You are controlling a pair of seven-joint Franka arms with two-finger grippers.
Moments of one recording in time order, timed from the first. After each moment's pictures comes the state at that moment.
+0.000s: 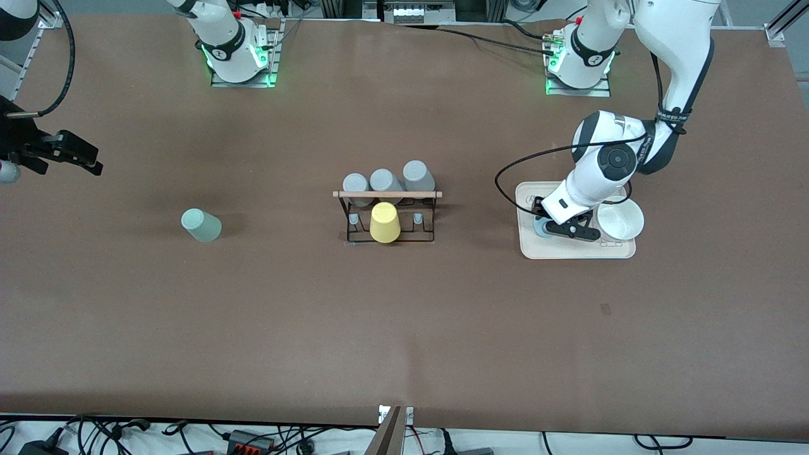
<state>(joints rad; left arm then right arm) -0.15 0.32 -0.11 -2.24 -0.01 2.53 -0.10 -0.03 0.01 -0.01 -1.67 -0.02 1.70 -0.04</state>
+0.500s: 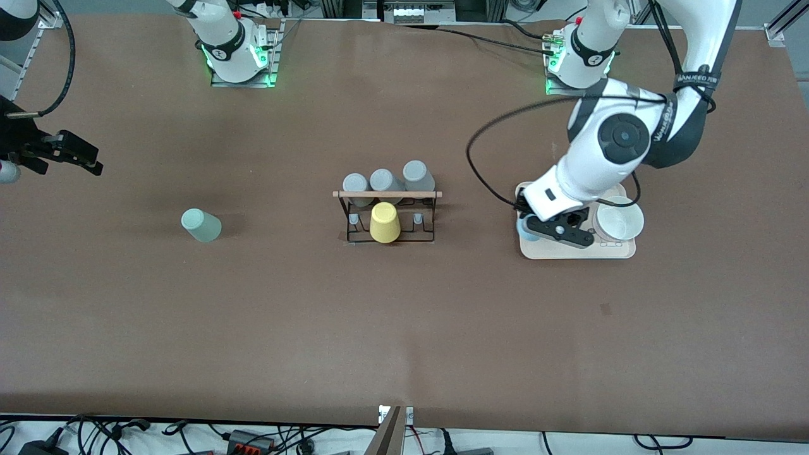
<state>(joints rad) -0.22 0.30 -0.22 -1.73 -0.01 2.09 -0.11 -0.03 0.01 -0.01 -1.67 -0.02 1.70 -0.04</state>
